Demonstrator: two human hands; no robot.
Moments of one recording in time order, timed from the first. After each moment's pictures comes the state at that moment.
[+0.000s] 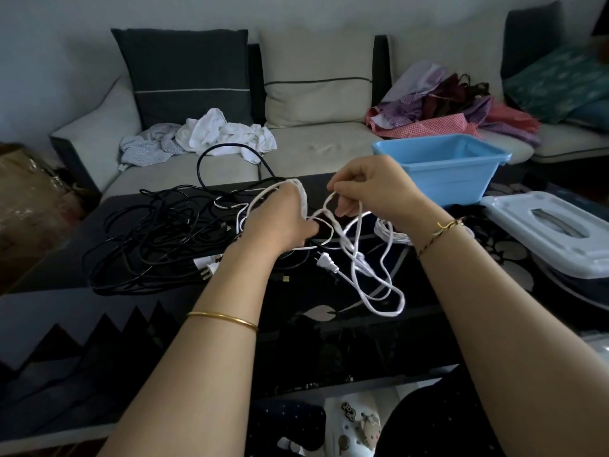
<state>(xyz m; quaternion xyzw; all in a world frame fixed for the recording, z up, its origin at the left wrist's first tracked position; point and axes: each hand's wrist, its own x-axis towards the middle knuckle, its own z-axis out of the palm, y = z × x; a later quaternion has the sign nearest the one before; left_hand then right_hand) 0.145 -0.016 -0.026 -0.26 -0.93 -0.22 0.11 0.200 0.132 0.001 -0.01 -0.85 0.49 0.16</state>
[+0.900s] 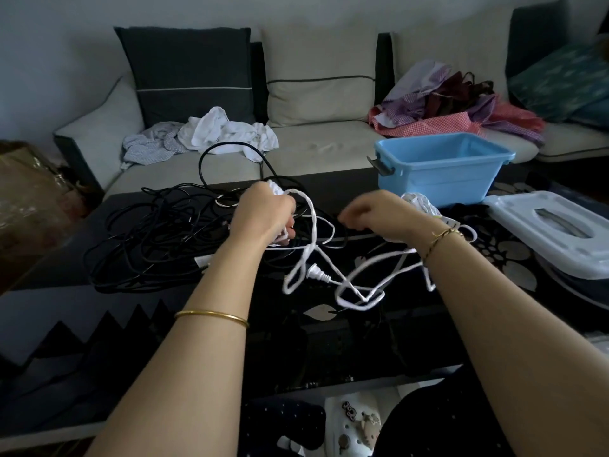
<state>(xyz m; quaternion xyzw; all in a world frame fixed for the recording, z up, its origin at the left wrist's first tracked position) 0.143 -0.028 -0.020 -0.10 -0.86 -0.50 0.02 0.181 0.158 -0.036 -0.03 -0.94 0.34 0.05</state>
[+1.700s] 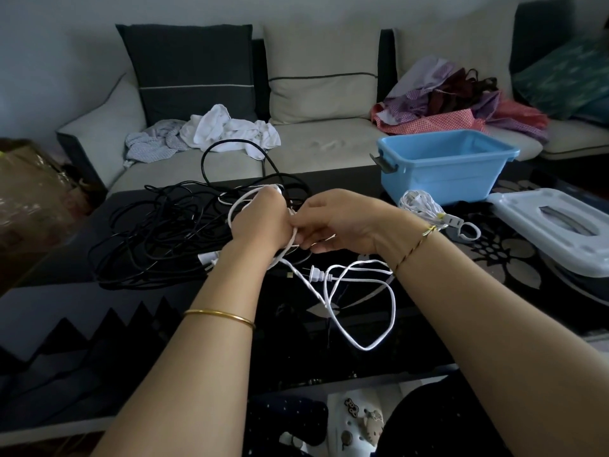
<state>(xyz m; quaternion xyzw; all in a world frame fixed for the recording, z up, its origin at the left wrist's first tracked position) 0.147 -0.032 -0.027 -0.17 -0.96 -0.19 0.11 0.201 0.083 -0.011 -0.01 -0.78 0.61 -0.11</state>
